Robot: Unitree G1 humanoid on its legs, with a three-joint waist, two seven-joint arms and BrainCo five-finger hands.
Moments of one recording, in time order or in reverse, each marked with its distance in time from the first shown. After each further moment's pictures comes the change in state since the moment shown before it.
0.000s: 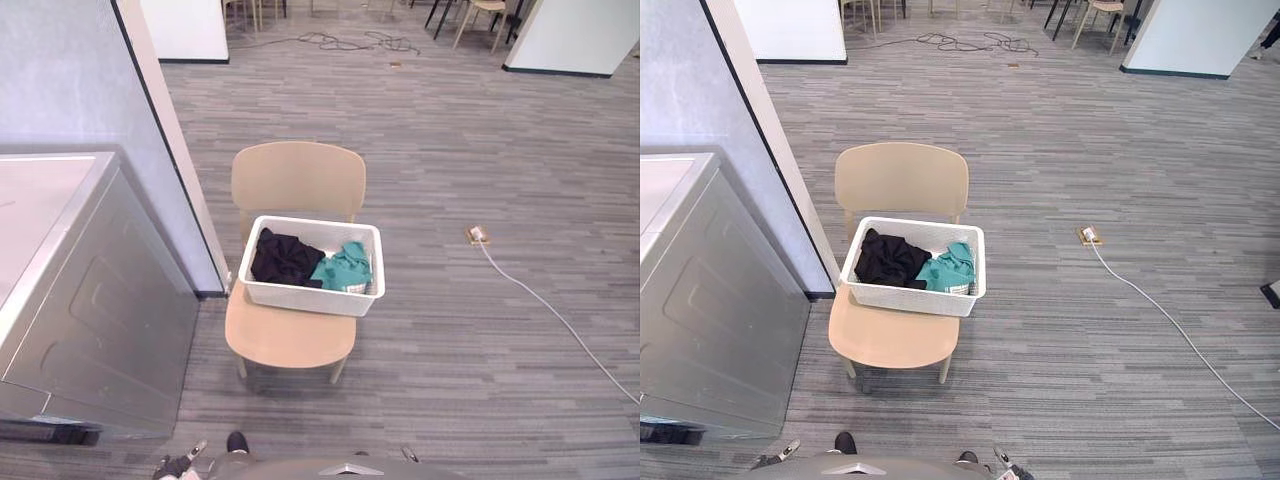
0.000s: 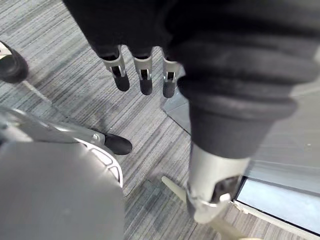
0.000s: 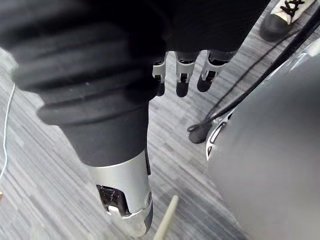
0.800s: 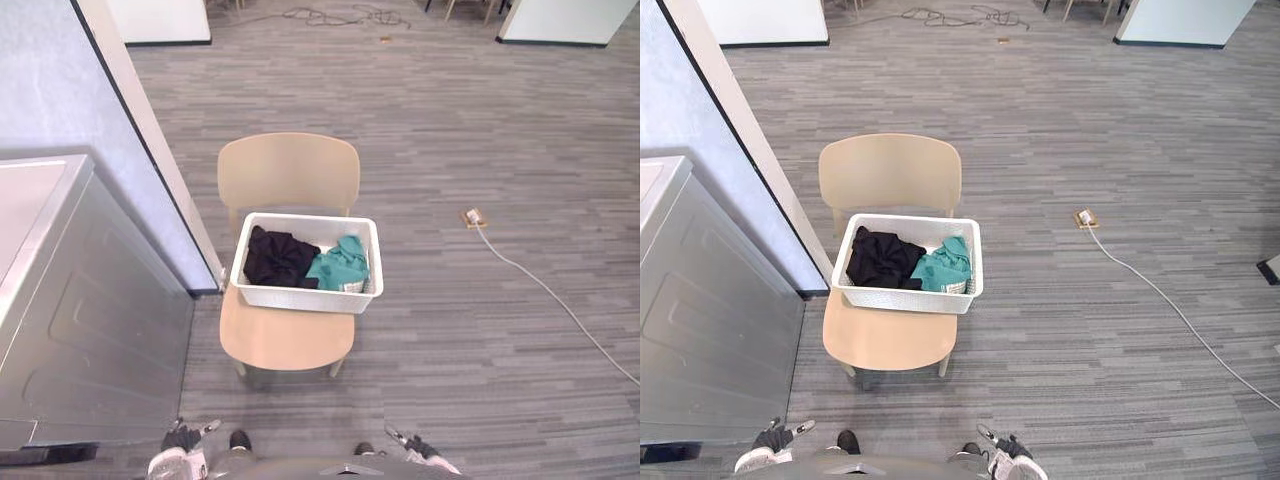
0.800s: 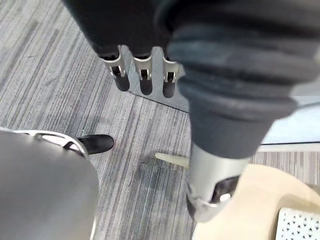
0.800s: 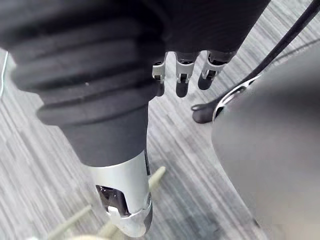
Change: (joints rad) left arm -0.049 0.070 -0.233 -0.053 0.172 -0.012 -0.038; right arm -0.078 -0.055 0.248 0.003 -0.118 0.011 0.095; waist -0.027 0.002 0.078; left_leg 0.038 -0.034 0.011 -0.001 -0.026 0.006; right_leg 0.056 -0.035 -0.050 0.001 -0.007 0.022
